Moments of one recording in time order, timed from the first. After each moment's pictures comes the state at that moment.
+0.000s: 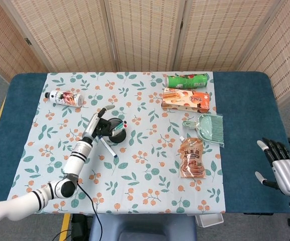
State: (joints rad) left arm -0.81 -1.68 -0.45 -1.23 0.97 0.79 -0.49; right arm 0.13 -1.04 0.02 -1.53 -1.54 1.40 0.13
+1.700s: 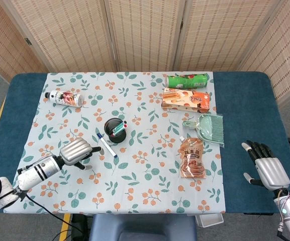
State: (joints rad) left arm -0.80 -1.36 0.06 -1.08 1.91 1.06 -0.56; right arm 0.20 -1.09 0.02 -1.56 -1.46 1.22 0.00
